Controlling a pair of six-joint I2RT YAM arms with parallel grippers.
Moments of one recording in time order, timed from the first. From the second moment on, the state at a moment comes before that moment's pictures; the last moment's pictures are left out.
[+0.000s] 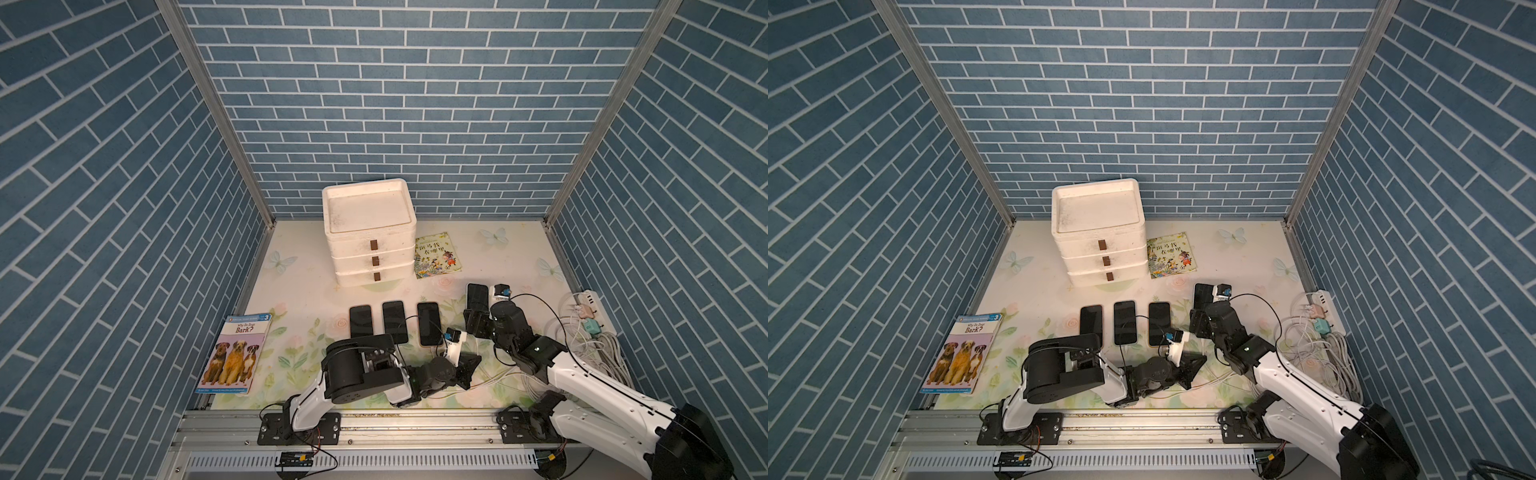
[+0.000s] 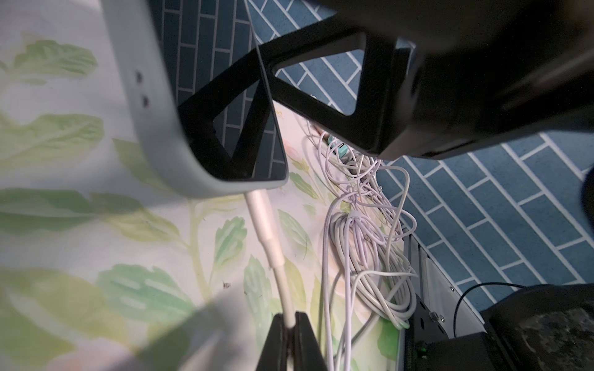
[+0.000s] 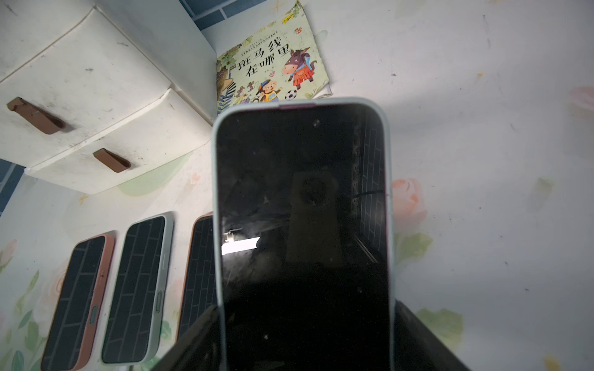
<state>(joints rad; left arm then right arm) -1.33 2.12 0.75 1.15 -0.21 -0.77 0.67 0.93 0.44 -0.16 0.22 0.63</state>
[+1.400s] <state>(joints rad) -1.33 1.30 0.49 0.70 -0.68 -0.58 0.62 1.43 0.68 -0.33 0.21 0.57</state>
